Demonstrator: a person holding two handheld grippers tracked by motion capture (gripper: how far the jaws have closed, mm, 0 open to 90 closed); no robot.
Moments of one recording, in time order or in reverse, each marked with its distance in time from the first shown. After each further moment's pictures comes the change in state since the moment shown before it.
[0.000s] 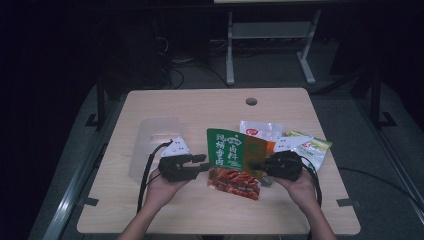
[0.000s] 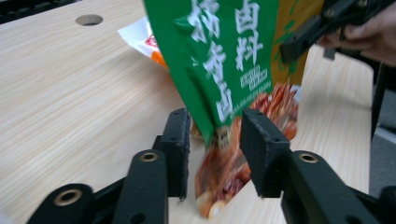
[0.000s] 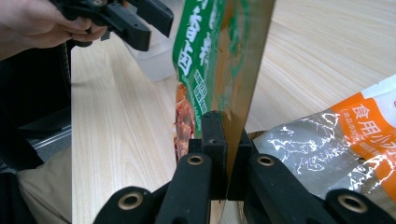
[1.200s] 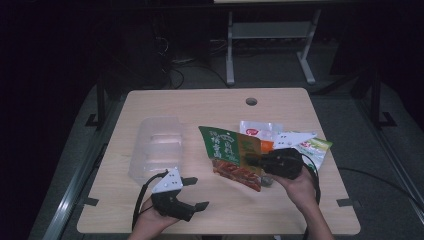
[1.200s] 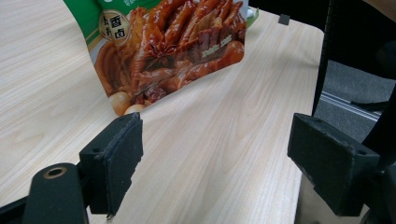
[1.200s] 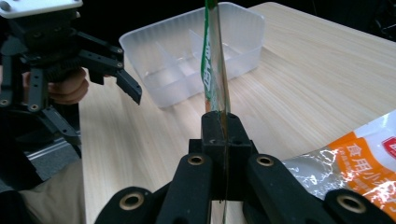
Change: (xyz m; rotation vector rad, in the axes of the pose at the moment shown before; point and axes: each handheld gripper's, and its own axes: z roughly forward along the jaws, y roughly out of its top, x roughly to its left) left arm -0.041 -0.054 -0.020 0.006 -0.085 0.050; right arm 0.023 0.027 -0.012 -0.056 -0.028 -0.037
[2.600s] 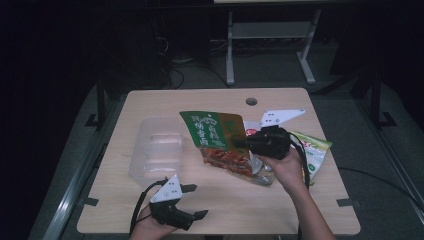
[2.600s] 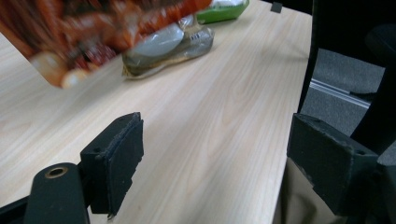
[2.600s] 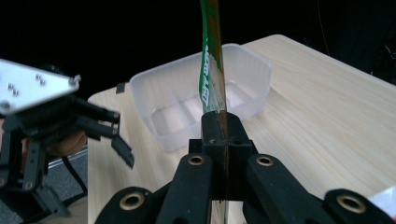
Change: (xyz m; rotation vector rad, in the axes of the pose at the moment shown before) left arm -0.016 -0.009 -0.007 0.023 -0.003 0.015; right arm 0.000 0.061 0.014 -0.042 0.037 -0.023
